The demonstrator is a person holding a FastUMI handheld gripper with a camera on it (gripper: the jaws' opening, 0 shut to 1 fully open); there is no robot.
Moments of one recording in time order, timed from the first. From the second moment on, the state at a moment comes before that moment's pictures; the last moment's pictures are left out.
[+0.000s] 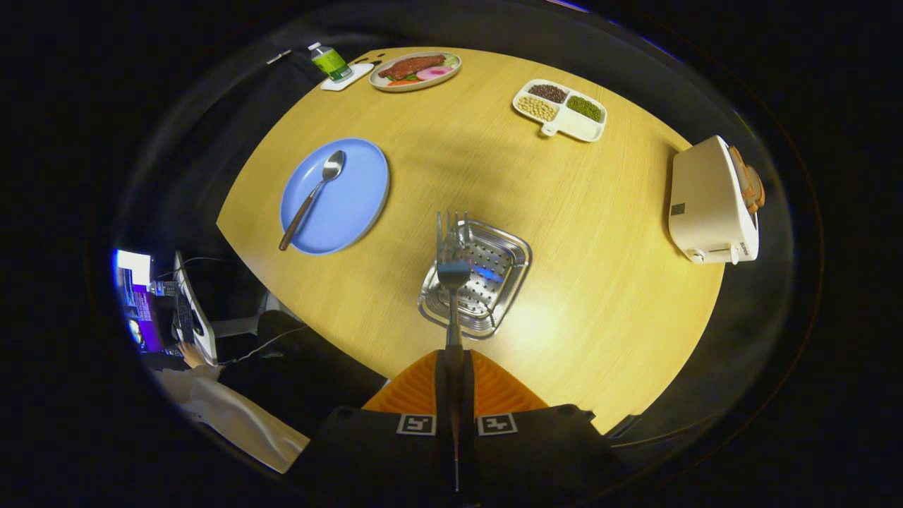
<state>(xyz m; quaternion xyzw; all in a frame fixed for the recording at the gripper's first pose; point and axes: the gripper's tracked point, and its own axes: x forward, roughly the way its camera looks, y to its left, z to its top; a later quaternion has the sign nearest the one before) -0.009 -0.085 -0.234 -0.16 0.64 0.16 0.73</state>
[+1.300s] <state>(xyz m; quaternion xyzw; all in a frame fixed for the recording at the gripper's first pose) 0.028 -0.071 -0.258 -0.16 0.76 0.15 0.61</state>
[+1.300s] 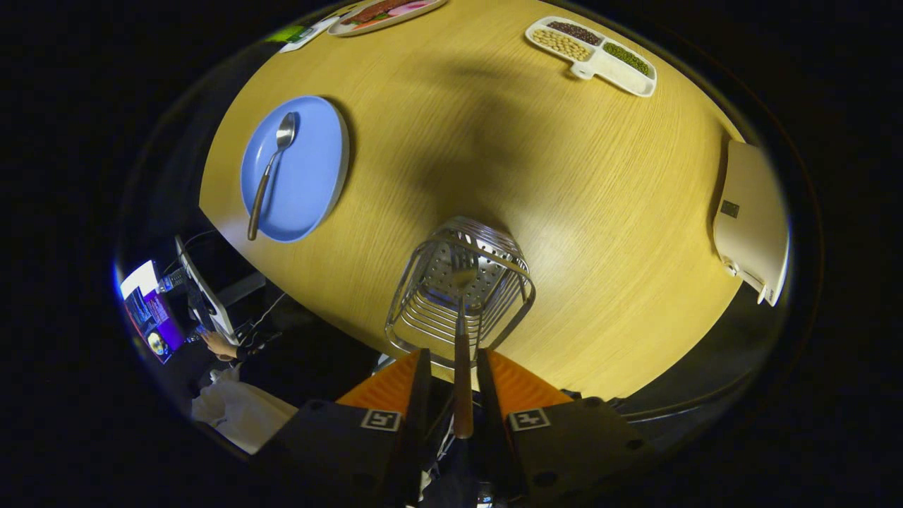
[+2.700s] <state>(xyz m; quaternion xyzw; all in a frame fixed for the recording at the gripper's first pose) 0.048 0.081 -0.170 0.02 0.41 0.19 0.89</state>
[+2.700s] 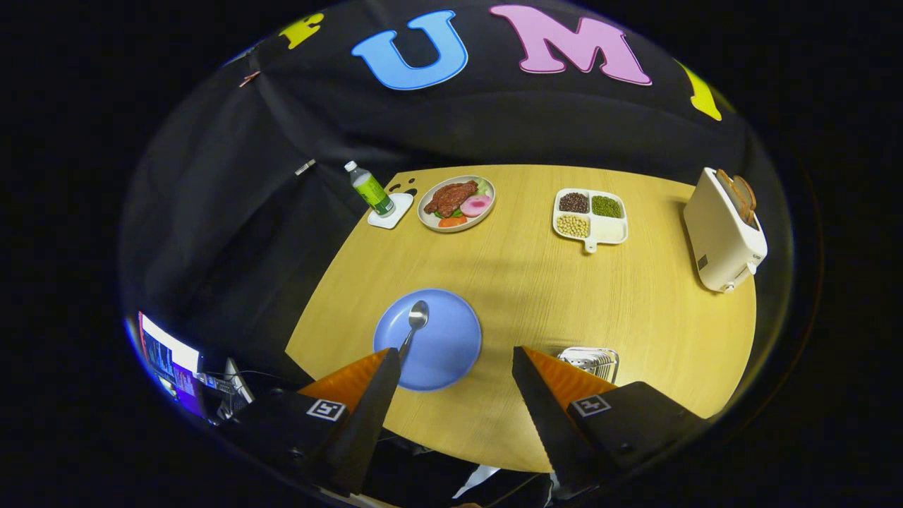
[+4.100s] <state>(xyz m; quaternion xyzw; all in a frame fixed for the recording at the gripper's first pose) 0.030 0.204 -0.384 -0.02 0.61 0.13 0.78</state>
